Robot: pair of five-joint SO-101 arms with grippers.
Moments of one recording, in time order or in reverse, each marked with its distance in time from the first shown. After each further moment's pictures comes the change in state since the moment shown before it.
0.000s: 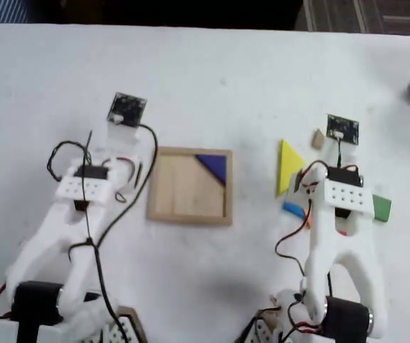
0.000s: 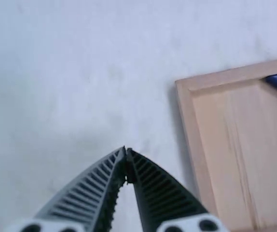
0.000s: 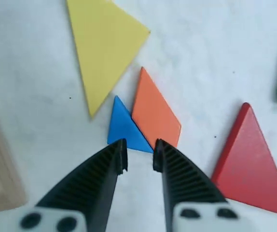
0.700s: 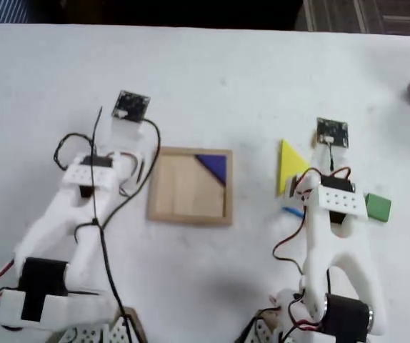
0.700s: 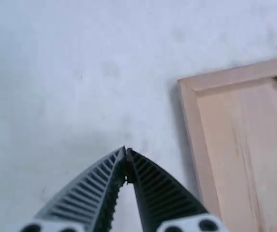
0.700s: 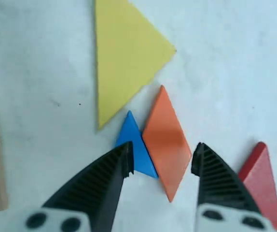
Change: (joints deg) left arm 0.0 9.5 -6.3 1.1 0.0; right arm -0.7 1.0 5.7 -11.0 13.5
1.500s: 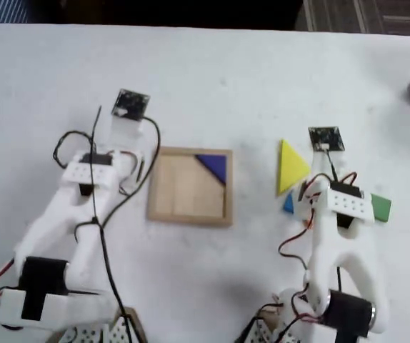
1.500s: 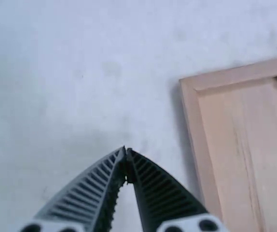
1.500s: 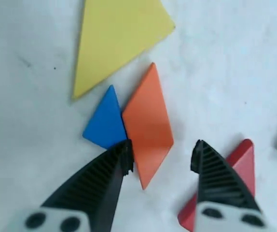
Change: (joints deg) left arm -0.1 0.2 -0.8 1.0 0.0; right arm 4.4 3.9 2.1 -1.1 12.3
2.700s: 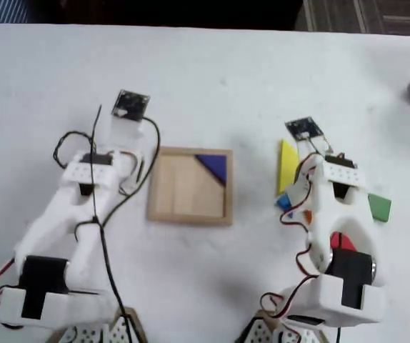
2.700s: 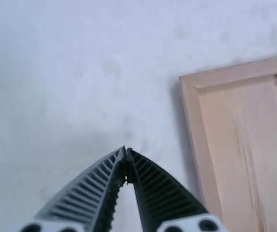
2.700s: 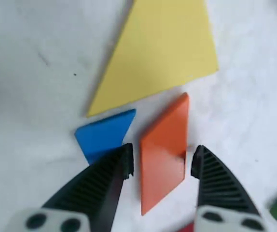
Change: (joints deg) left arm -0.1 0.4 0.0 0.0 0.0; right arm -2.9 14.9 -15.1 5.9 11.9
